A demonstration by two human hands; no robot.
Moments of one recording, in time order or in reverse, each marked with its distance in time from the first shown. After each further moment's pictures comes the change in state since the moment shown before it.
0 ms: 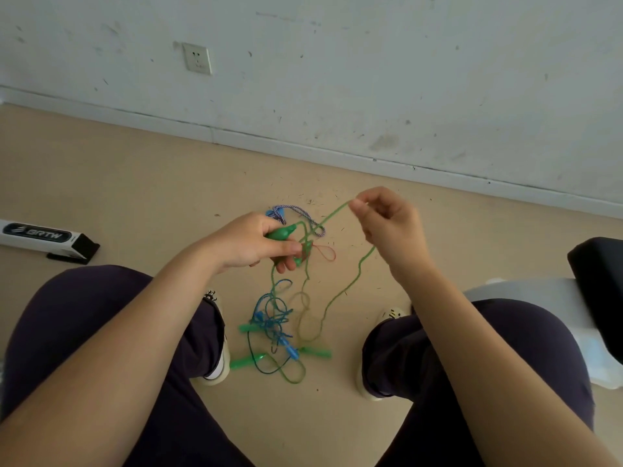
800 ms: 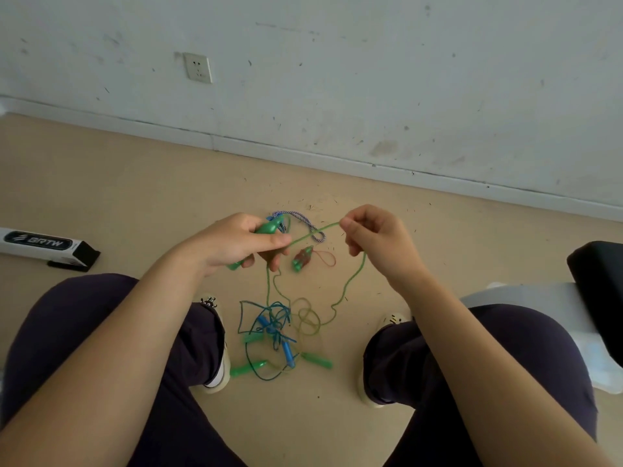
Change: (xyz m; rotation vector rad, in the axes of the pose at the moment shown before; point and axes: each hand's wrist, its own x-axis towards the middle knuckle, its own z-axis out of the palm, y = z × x) left_hand -0.003 -0.004 -0.020 -0.101 0.013 -0.025; right_hand -0.003 0.004 0.003 -0.082 -0.129 0.097
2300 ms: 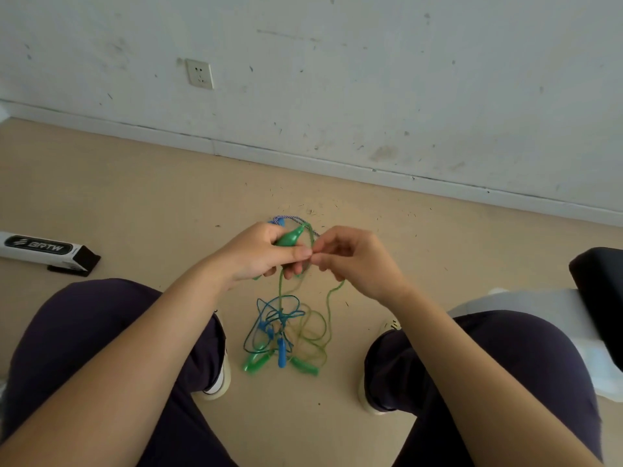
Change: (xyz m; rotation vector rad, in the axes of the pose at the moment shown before) left_hand 0.006 0.007 0.028 -0.035 0.021 0.083; right_hand -0.007 0.001 0.022 -0.043 -0.258 -0.077
